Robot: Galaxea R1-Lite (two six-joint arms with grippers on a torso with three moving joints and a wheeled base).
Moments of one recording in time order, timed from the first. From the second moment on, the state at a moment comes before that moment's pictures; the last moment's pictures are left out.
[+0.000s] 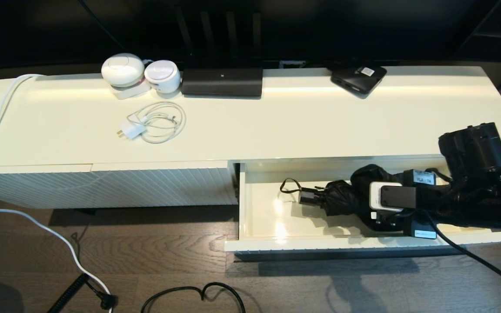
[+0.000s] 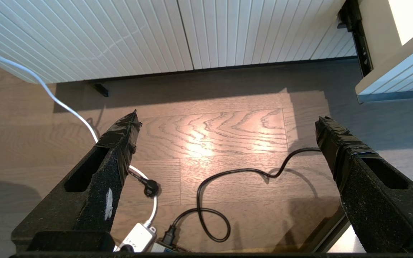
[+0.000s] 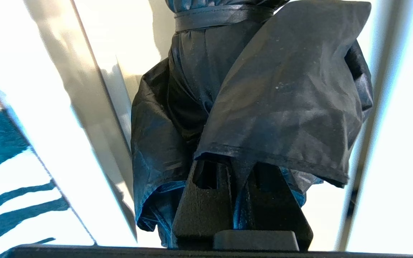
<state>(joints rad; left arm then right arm) 0.00 0.00 0.00 0.01 -0.01 0.06 0.31 1.57 -0.93 0.01 -0.06 -1.18</state>
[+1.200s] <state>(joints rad) 0.00 0.00 0.00 0.01 -0.01 0.06 0.30 1.38 -1.13 -0.01 -0.06 -1.36</state>
